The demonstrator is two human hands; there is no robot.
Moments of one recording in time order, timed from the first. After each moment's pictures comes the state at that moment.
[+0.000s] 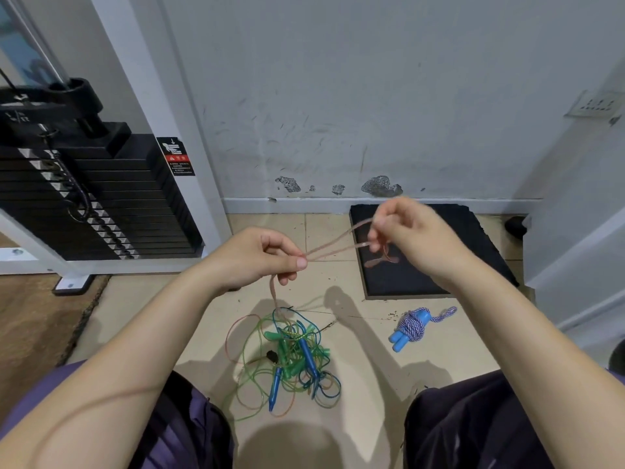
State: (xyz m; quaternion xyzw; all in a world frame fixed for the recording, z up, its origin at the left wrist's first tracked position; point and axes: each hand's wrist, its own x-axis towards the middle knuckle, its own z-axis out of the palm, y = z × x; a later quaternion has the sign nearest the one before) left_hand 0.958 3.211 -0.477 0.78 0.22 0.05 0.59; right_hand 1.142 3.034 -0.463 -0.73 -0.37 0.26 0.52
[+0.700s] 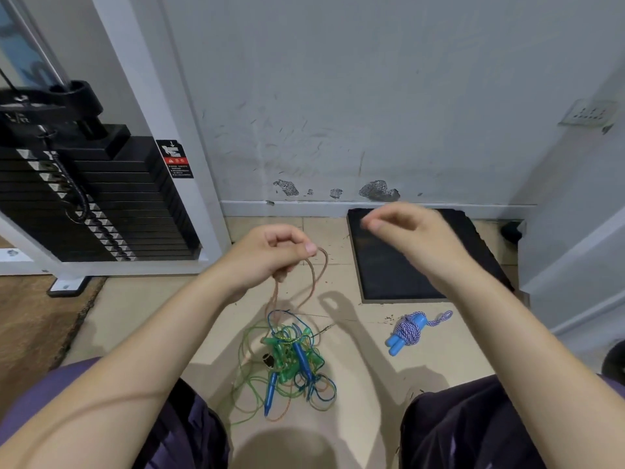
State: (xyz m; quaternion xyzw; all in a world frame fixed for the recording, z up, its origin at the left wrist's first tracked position) left_hand 0.968 3.194 -0.473 0.74 0.22 0.11 0.63; right_hand 1.139 3.030 -0.458 -0.74 -0.35 0.21 0.53
